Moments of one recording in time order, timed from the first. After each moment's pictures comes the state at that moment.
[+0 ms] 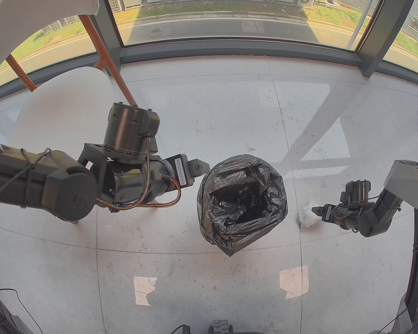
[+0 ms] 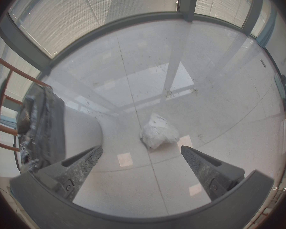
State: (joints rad) left arm -0.58 1.84 -1.17 -0.16 0.09 -0.57; right arm 0.01 2.41 -0.92 -0.82 0.03 0.28
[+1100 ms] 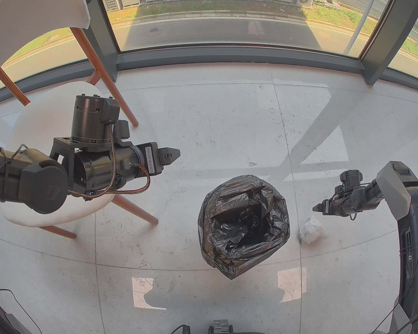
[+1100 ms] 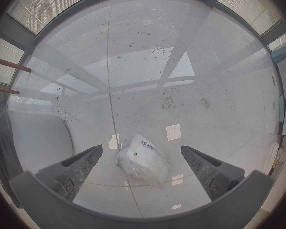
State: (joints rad) left arm -0.47 1.77 -1.10 -0.25 0.10 -0.36; right arm -0.09 2.69 -1.61 -0.19 0.08 0.06
